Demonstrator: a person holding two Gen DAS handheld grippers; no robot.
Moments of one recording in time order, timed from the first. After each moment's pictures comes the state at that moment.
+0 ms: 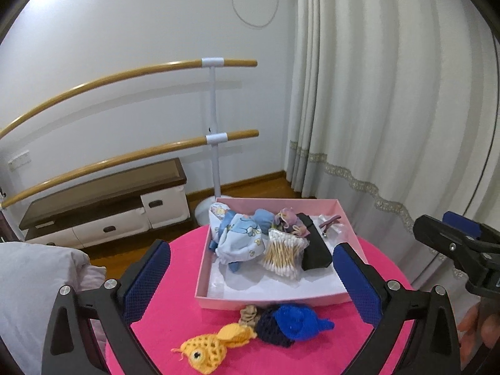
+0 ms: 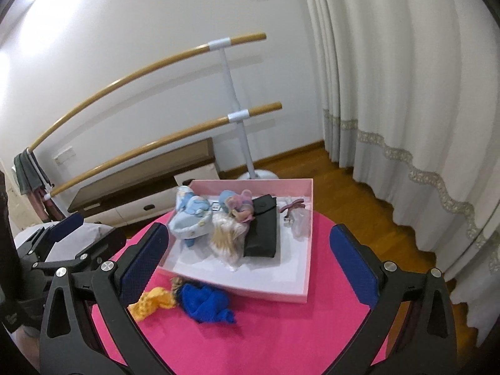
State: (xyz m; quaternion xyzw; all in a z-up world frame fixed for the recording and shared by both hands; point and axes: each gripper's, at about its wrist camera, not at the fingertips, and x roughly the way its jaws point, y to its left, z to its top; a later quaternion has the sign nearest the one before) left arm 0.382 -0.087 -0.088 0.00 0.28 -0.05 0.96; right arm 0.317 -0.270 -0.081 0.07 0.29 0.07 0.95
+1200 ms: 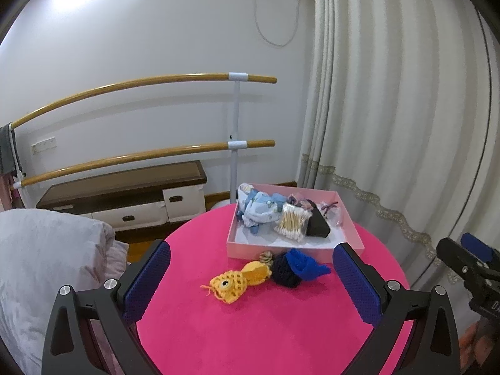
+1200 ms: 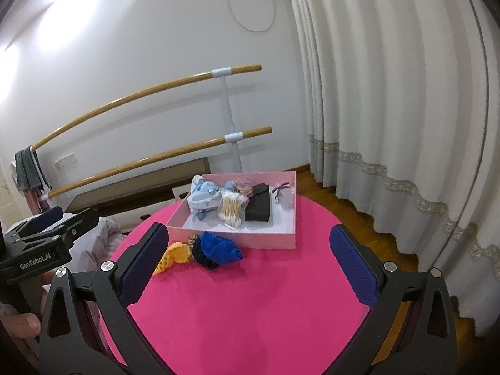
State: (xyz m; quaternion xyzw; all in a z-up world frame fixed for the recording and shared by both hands) left arm 0.216 -0.049 -0.087 -0.03 0.26 -0.02 0.96; right arm 0.167 -0.246 -0.089 0.05 0.23 0.04 0.97
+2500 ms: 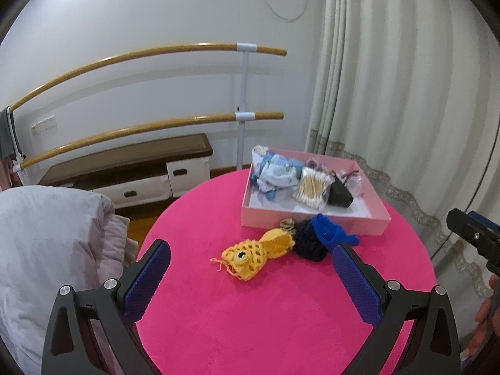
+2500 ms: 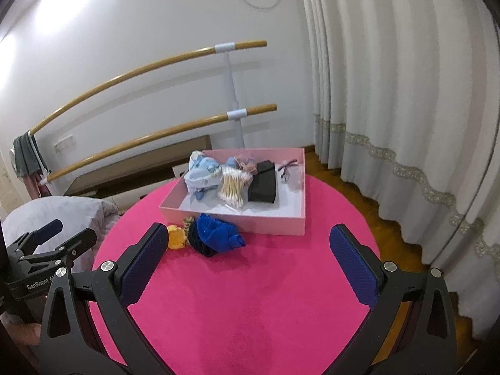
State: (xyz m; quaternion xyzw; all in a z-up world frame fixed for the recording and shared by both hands) left arm 0.255 -0.026 -0.145 -0.03 0.32 -0.01 0.95; right arm 0.206 -0.236 -0.123 0.05 0.28 0.05 0.96
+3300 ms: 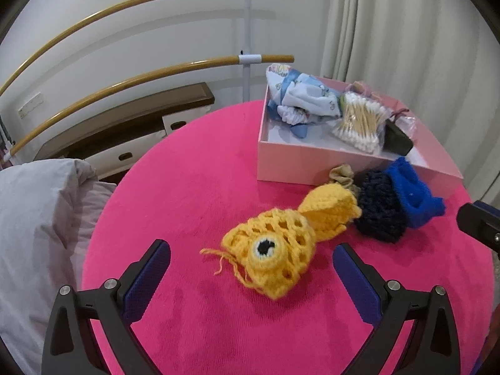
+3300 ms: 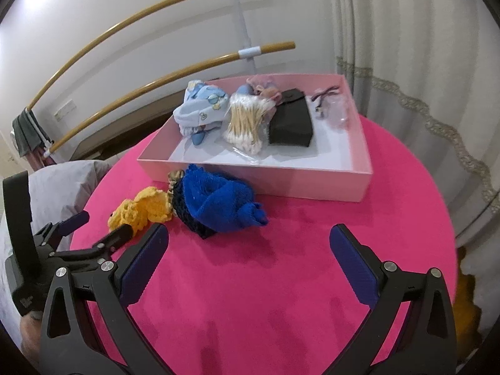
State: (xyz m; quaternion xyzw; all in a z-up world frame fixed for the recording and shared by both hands) left arm 0.399 -0.018 -0.273 0.00 0.42 0.00 0.91; right arm 0.309 -0.209 -0.219 0.06 0.40 0.10 0.91
